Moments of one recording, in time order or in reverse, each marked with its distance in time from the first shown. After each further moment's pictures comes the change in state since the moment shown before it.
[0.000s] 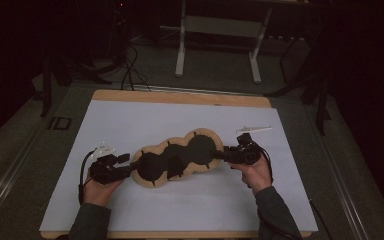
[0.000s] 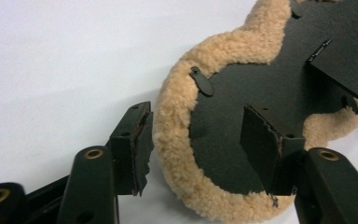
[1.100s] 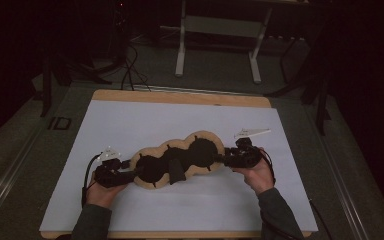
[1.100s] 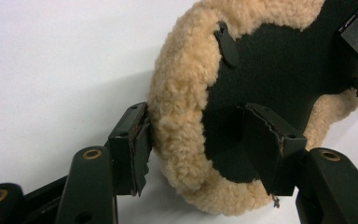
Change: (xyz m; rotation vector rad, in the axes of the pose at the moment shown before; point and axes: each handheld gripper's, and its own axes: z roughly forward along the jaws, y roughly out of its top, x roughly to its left) left arm -0.007 -0.010 0.010 0.076 -0.016 0.000; right arm 0.005 -0.006 -0.002 0.020 -0.042 -0.135
